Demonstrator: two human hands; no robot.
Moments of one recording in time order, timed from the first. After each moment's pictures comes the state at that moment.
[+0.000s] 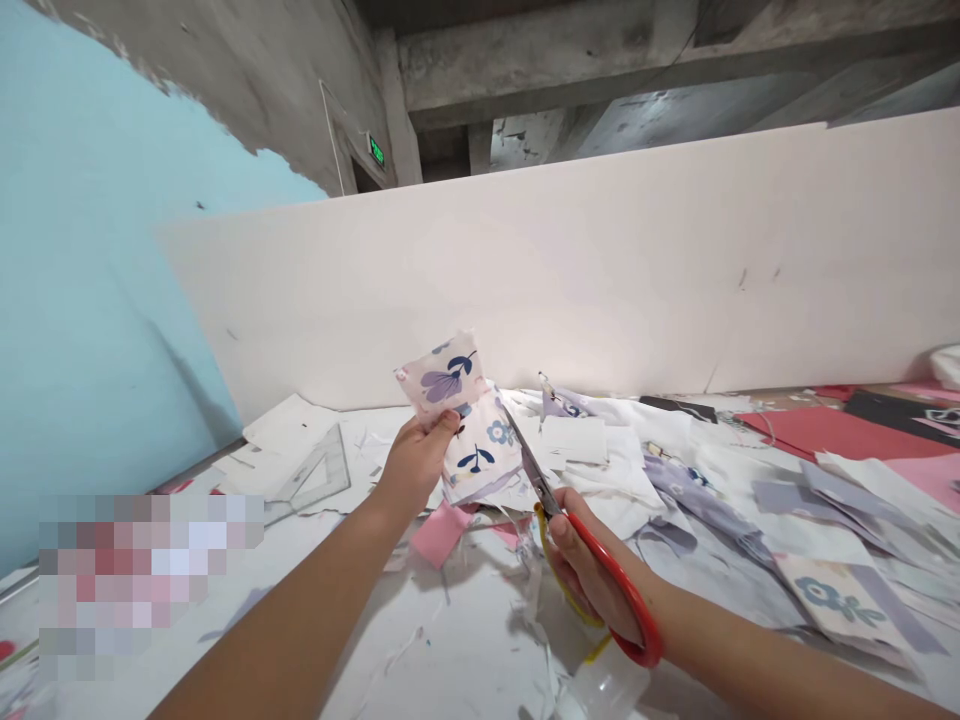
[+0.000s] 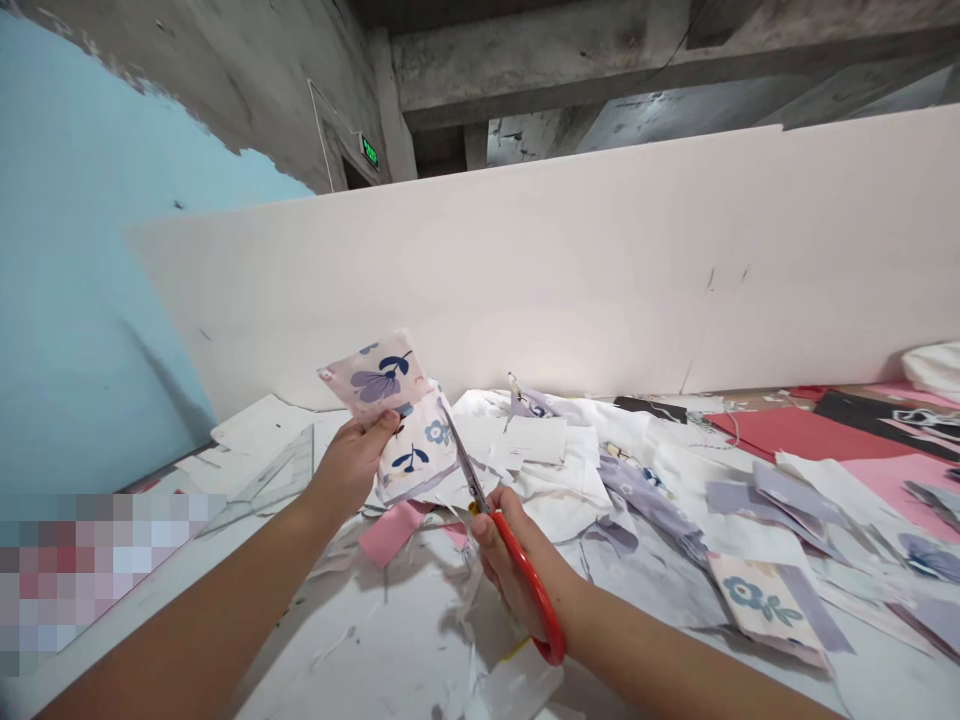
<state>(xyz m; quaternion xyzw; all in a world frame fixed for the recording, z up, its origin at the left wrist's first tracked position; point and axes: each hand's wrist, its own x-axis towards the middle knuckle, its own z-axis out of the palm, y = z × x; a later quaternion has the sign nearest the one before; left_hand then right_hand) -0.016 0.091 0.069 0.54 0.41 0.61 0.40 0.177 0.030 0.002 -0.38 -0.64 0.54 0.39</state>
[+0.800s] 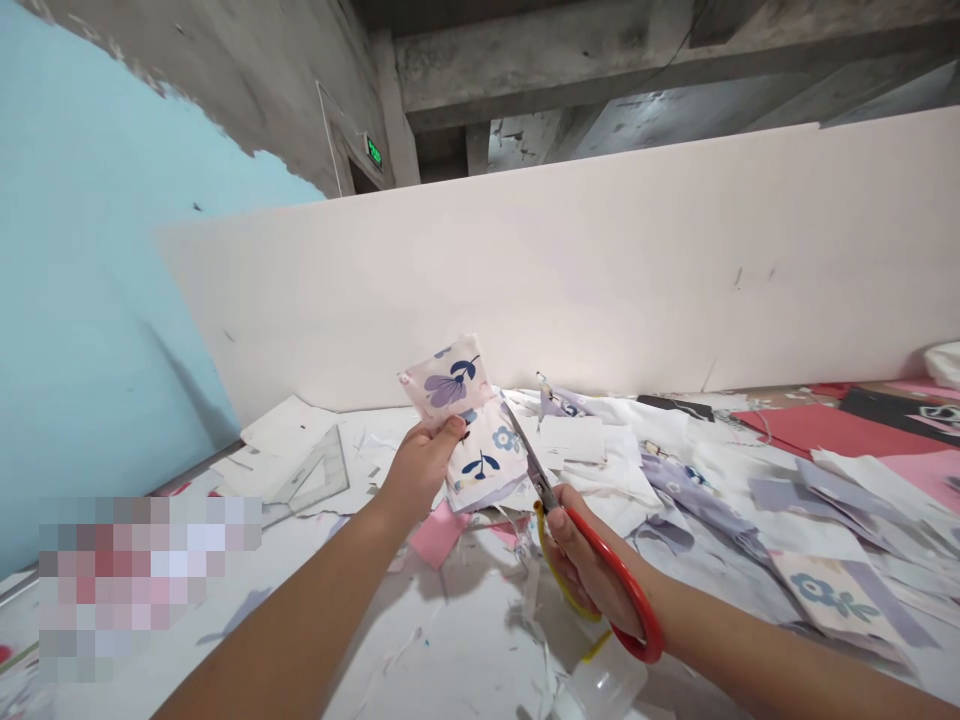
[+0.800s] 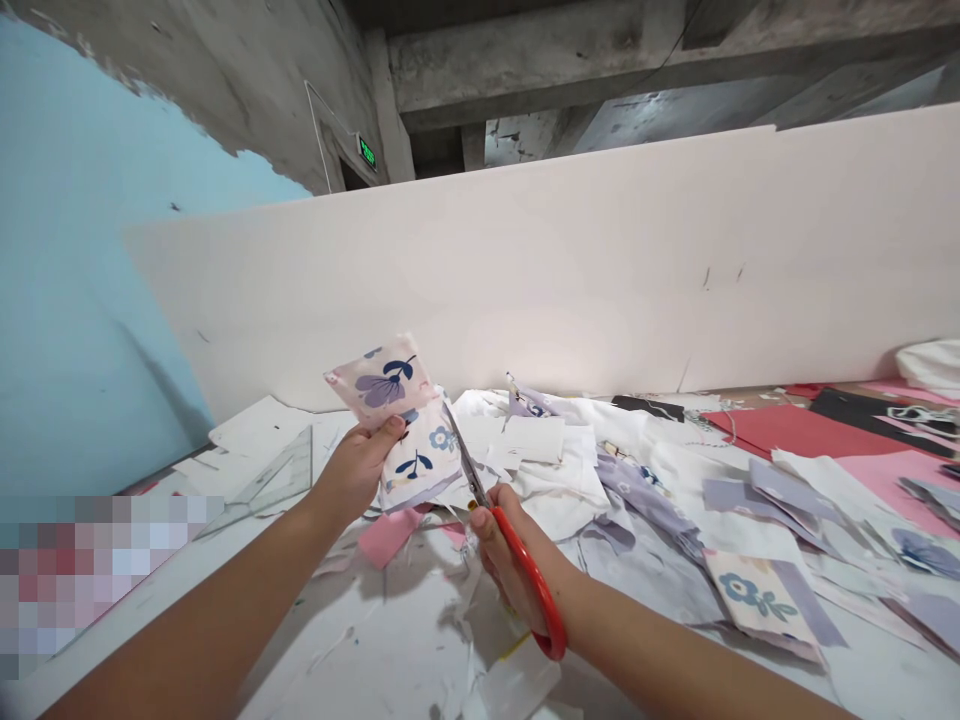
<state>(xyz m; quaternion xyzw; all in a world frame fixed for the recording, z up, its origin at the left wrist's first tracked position) -0.011 0.087 0.068 0.54 0.44 0.57 0.44 0.177 0.031 0.005 -0.38 -0.63 0.55 0.39</state>
